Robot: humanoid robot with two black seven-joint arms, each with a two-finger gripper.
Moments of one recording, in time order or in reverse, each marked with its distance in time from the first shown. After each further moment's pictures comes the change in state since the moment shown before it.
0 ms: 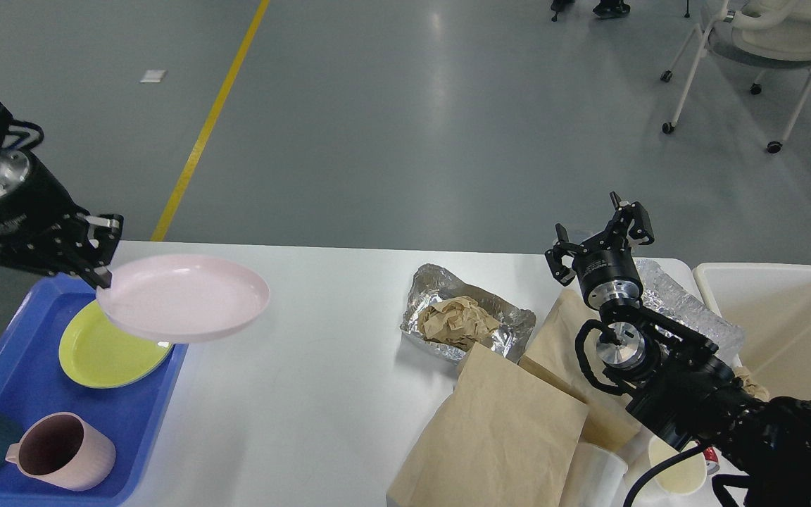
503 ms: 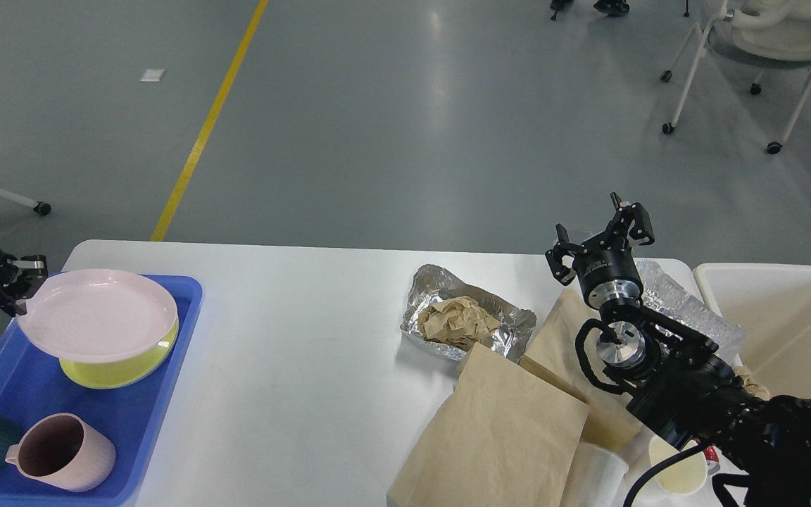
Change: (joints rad) left arm 0.335 0.069 0.054 0.119 0.016 0.345 0.015; right arm 0.000 0.000 0.000 0.000 0.000 0.000 0.000
